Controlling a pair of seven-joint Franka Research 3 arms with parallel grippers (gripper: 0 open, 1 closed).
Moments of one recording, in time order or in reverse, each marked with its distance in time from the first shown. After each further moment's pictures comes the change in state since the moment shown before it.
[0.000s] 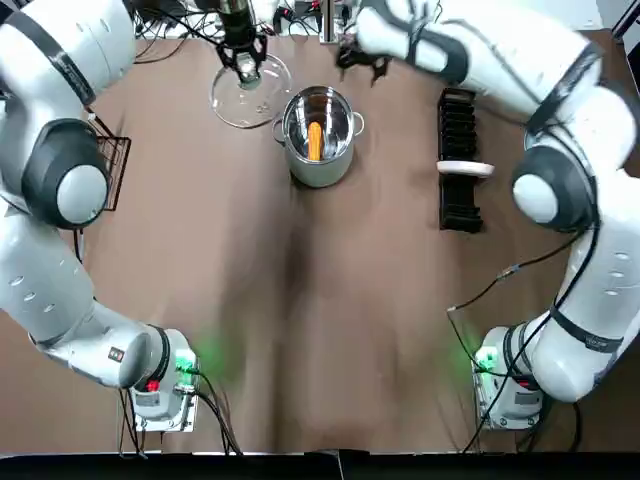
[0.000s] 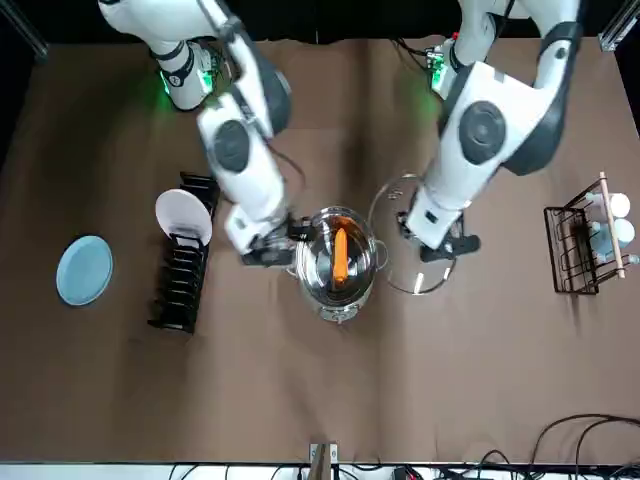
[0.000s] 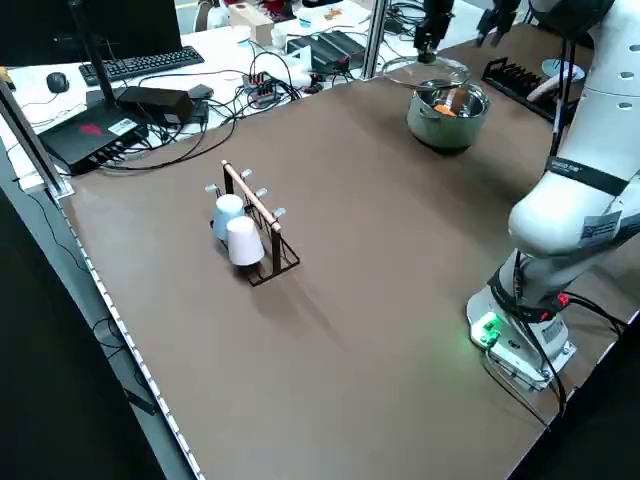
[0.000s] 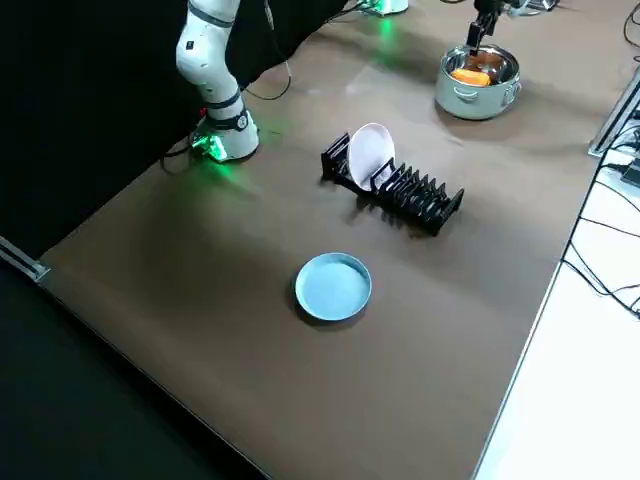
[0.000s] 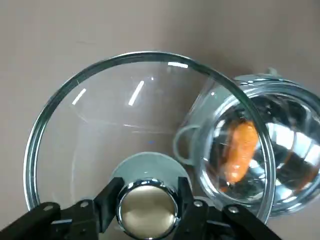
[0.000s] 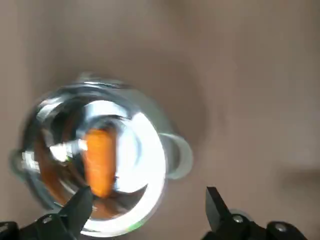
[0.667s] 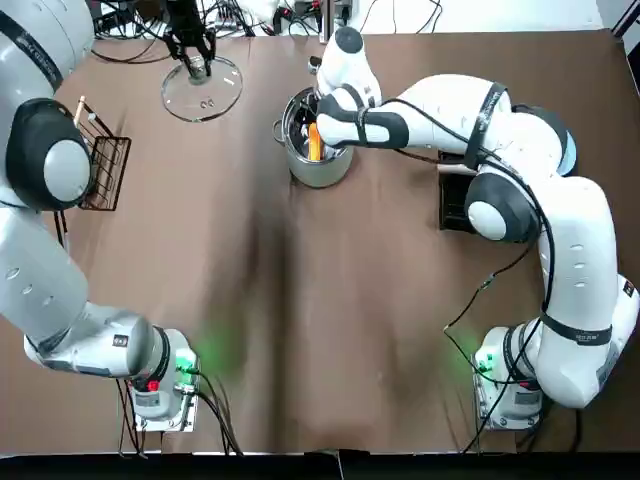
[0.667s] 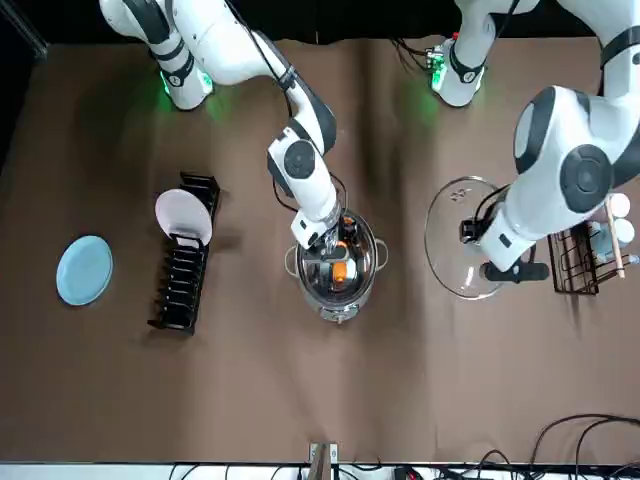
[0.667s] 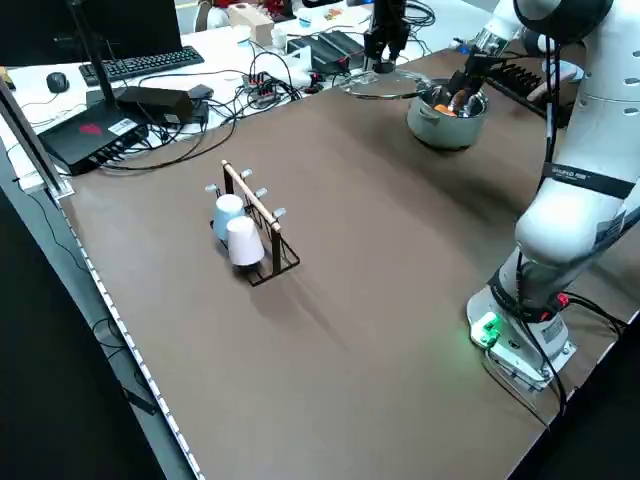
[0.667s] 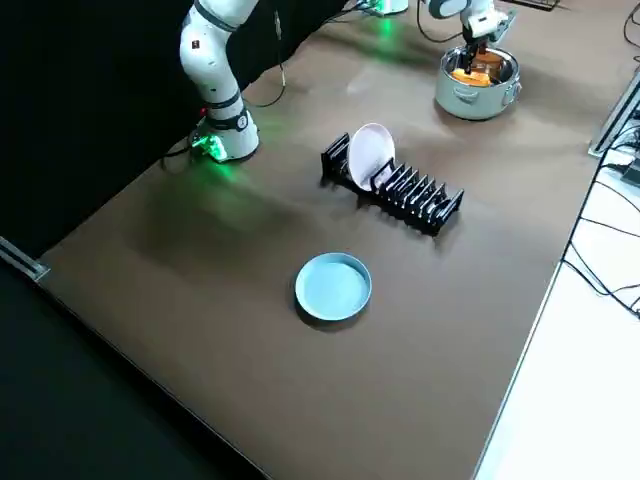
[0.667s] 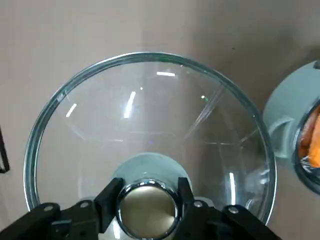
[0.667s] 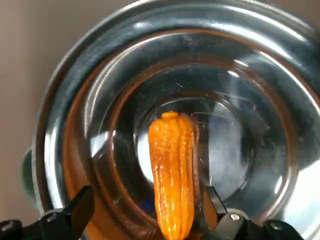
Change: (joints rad) left arm 0.226 -0.013 0.006 0.000 0.004 -0.138 0.380; right arm 0.169 0.249 0.038 -0.022 0.012 0.471 0.188
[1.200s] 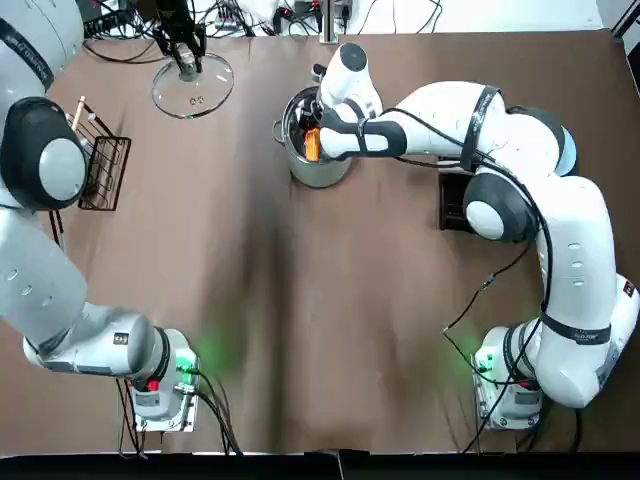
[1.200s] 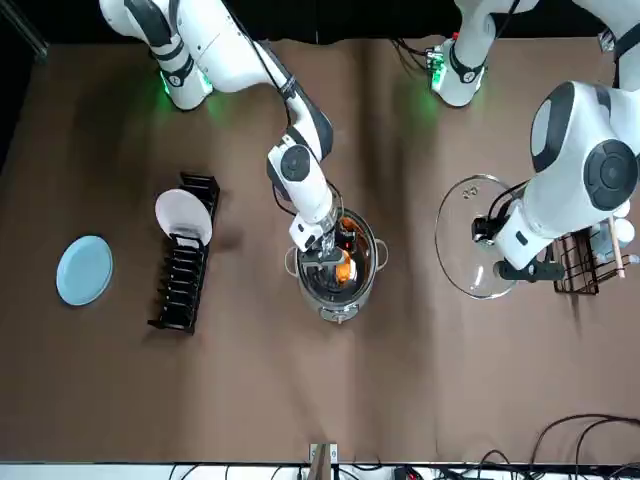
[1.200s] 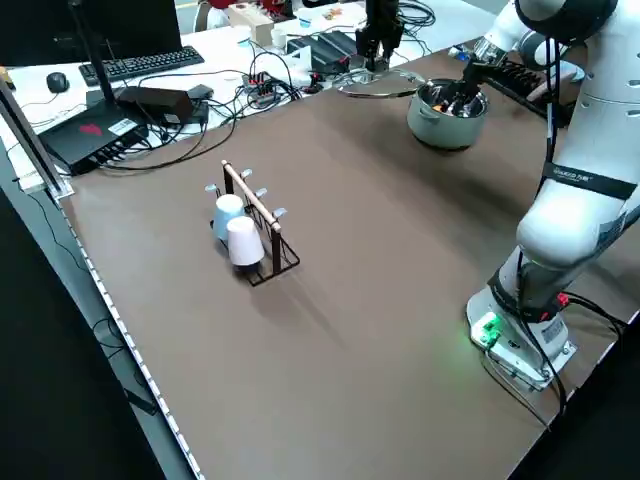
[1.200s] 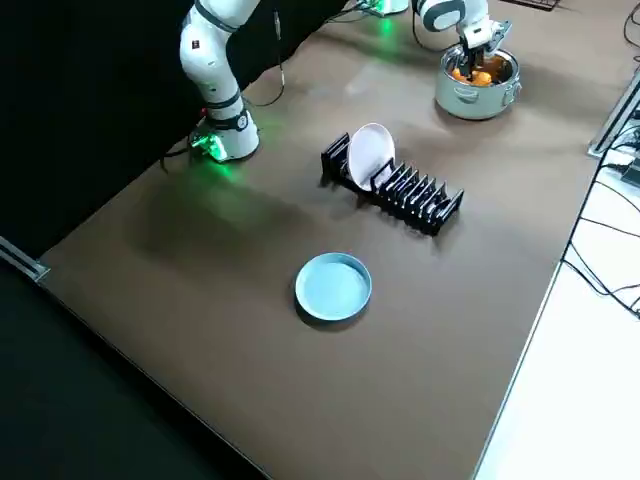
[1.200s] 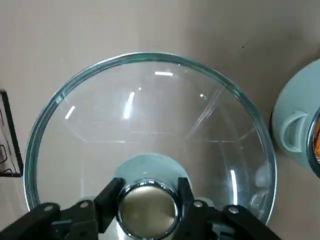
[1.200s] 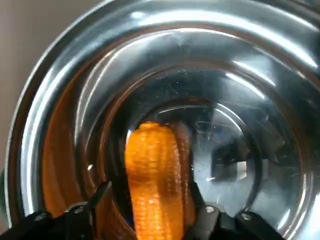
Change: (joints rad) left arm 0.038 -0.015 0.004 0.004 0.001 -0.019 0.073; right arm -0.002 0.021 0.002 -0.064 0.001 0.147 -0.001
